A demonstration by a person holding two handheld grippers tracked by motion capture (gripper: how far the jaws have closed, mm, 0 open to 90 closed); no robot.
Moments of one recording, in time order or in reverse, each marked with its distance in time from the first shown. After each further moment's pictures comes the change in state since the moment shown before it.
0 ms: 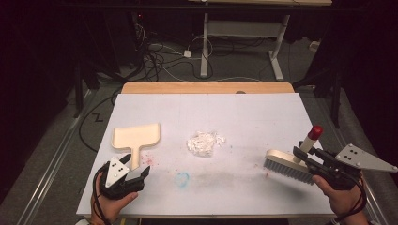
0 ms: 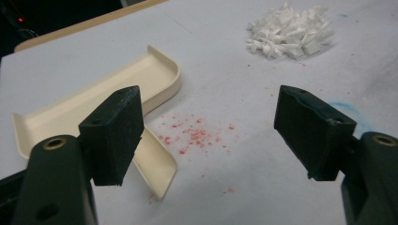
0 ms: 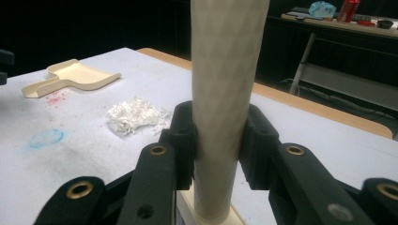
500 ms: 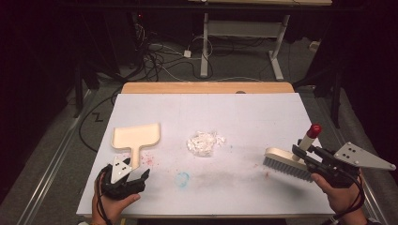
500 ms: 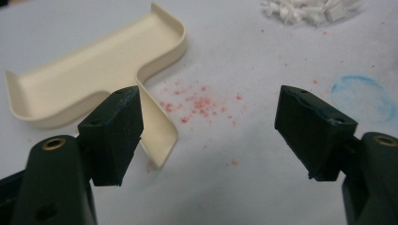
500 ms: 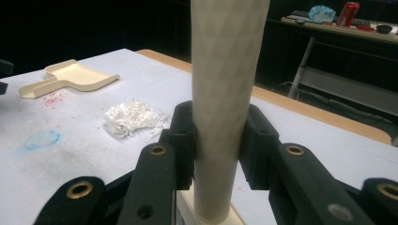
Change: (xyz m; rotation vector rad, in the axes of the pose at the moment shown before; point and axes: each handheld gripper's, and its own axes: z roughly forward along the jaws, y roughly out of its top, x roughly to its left) left arm -0.003 -0.004 0.009 0.144 0.025 -0.057; right arm 0.000 0.002 0.003 -0.004 -0.002 -0.018
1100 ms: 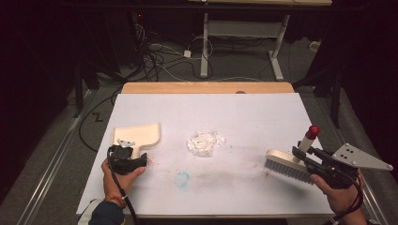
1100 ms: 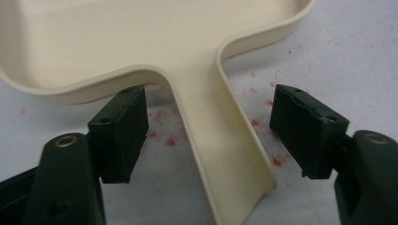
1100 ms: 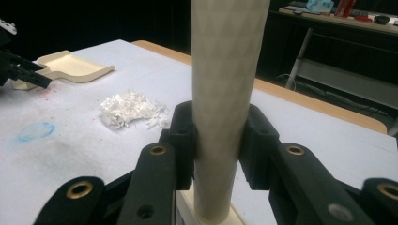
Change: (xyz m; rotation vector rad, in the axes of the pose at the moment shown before) left arm 0.044 0.024 0.075 0.209 0.119 -0.272; right arm -0.001 -0.005 0.001 0.031 -0.018 0.006
